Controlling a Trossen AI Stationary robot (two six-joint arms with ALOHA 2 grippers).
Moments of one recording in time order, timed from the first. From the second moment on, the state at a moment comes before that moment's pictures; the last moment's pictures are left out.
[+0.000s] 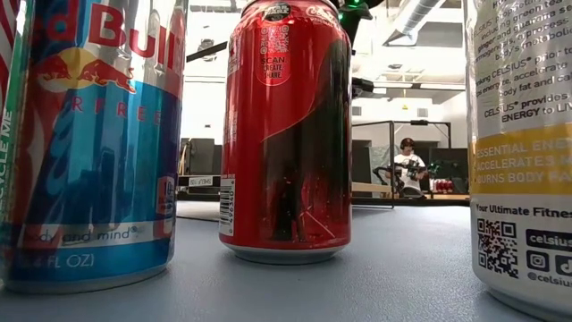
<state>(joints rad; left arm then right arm) -0.68 0.10 0.50 -0.06 -1.16 -0.36 -0.37 1.97 1.93 -1.09 0.34 0.72</state>
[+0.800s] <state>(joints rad) -0.68 0.10 0.50 -0.06 -1.16 -0.36 -0.42 1.97 1.93 -1.07 0.21 0.08</state>
